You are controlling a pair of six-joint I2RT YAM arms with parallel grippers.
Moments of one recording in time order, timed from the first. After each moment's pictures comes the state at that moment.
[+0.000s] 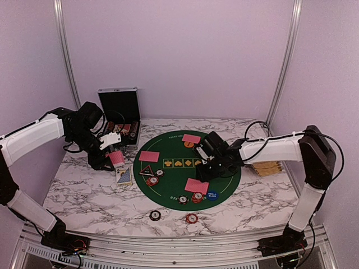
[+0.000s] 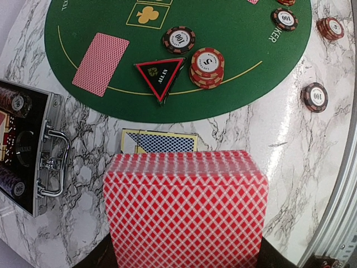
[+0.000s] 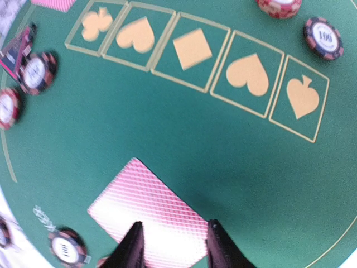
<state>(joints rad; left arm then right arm) -0.41 1.44 1.23 -1.01 0.24 0.79 0.79 1.79 1.13 -0.40 0.06 0.36</state>
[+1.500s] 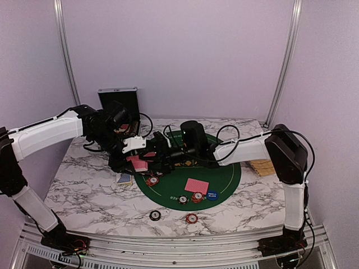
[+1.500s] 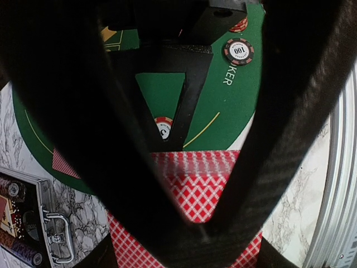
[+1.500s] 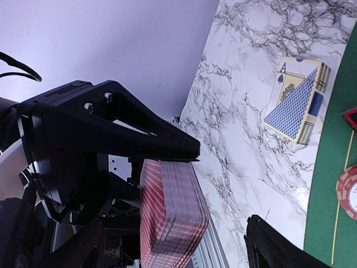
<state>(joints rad) -0.66 1.58 1.37 -0.98 0.24 0.77 0.86 2.07 1.37 0.41 -0.84 1.08</state>
